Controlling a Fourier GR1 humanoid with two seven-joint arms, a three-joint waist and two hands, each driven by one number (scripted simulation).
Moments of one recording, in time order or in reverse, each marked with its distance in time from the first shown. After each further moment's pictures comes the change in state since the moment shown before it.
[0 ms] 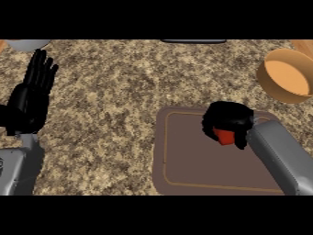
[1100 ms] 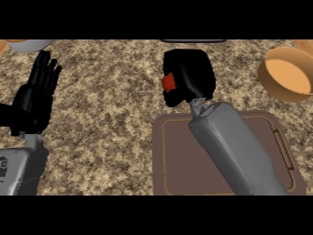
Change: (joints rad) left arm -0.001 -0.017 -0.007 0.005 -0.011 0.005 0.005; right arm -0.195 0.343 -0.119 -0.344 0.076 -0.161 1.387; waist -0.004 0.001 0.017
